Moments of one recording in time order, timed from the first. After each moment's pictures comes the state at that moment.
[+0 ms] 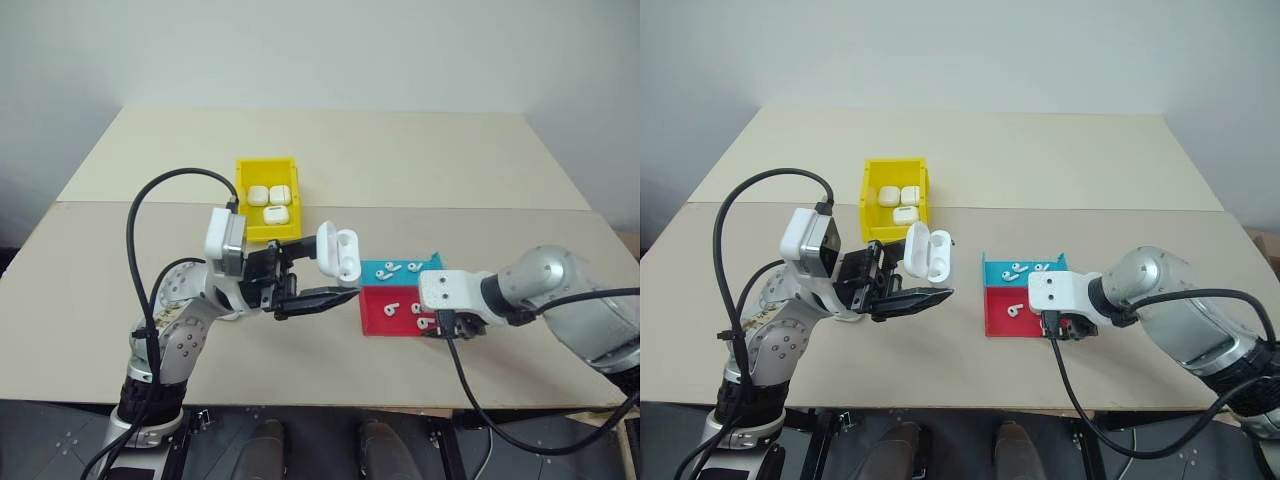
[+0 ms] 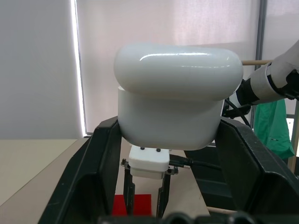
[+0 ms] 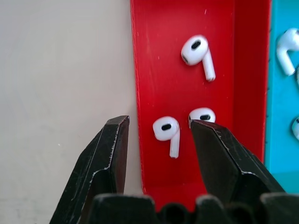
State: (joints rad) left arm -0.39 0.38 -0.01 -0.36 -0.77 0.38 -1.15; right arm -0.56 -1.10 0.46 -0.38 0.02 0.64 1.21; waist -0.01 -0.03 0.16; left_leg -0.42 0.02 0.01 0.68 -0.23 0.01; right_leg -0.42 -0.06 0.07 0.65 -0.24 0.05
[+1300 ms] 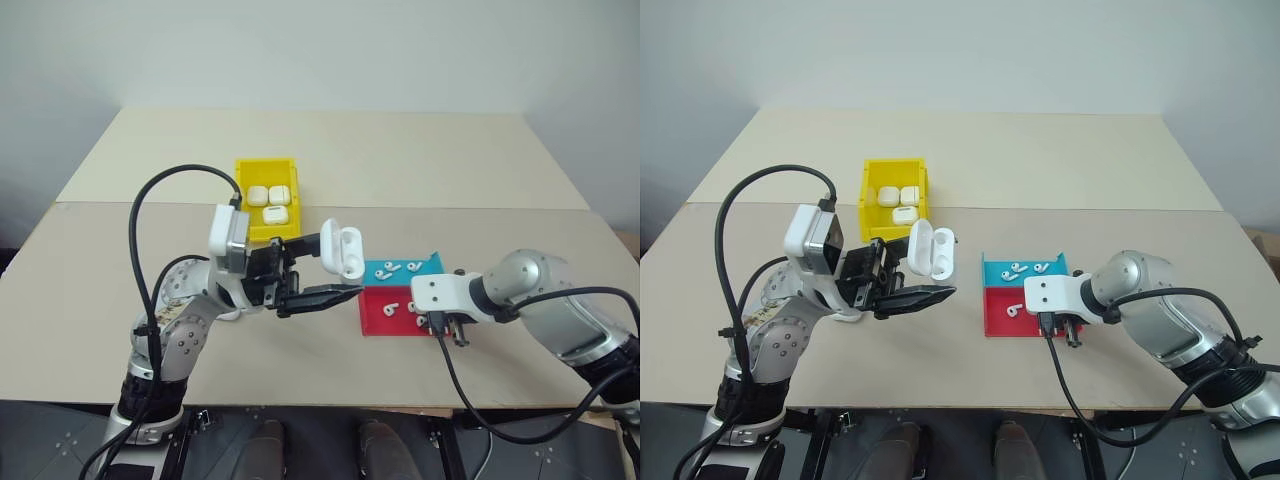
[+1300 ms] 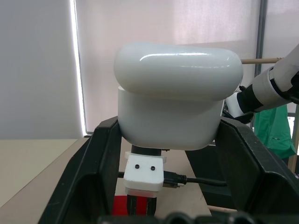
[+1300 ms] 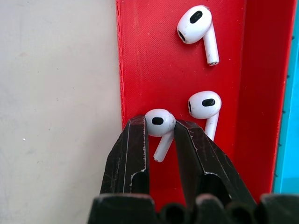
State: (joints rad) left arm -0.41 0.39 -0.02 -0.35 -0.77 0.38 -1.12; right arm -0.56 -0.99 0.47 -0.26 -0.14 0.55 1.29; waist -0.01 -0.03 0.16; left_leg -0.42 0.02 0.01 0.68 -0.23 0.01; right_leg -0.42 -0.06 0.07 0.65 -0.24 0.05
